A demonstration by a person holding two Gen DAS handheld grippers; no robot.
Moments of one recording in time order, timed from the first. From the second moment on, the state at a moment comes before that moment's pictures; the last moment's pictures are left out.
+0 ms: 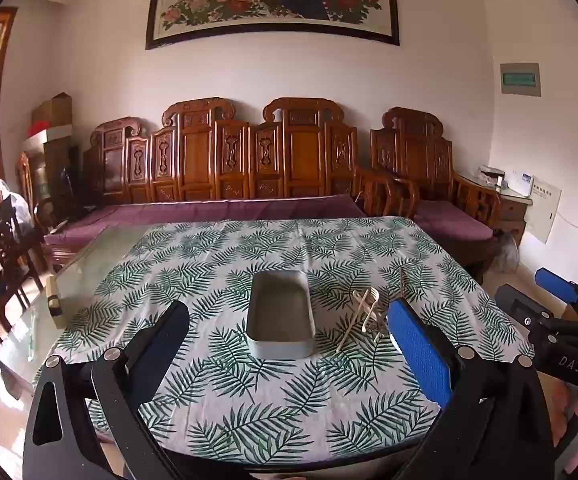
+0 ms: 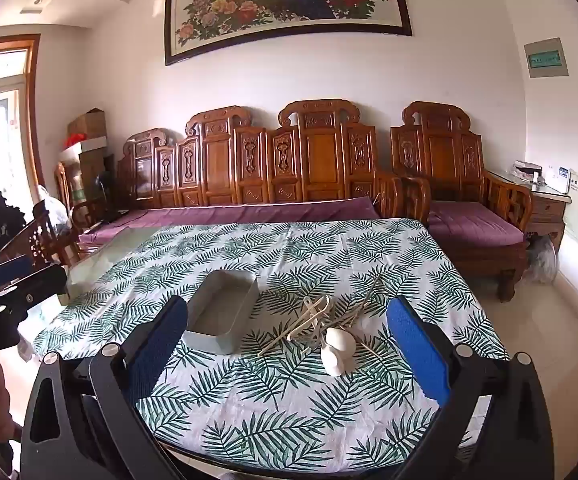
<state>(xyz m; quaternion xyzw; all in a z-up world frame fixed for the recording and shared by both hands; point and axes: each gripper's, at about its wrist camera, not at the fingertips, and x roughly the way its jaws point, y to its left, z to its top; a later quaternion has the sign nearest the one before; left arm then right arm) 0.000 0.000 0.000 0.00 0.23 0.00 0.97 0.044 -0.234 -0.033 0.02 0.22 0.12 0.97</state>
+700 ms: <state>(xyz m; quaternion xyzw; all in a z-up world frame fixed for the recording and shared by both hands) 0.000 -0.007 -0.002 0.00 0.23 0.00 0.97 0.043 -0.233 -0.030 0.02 0.21 0.12 0.97</state>
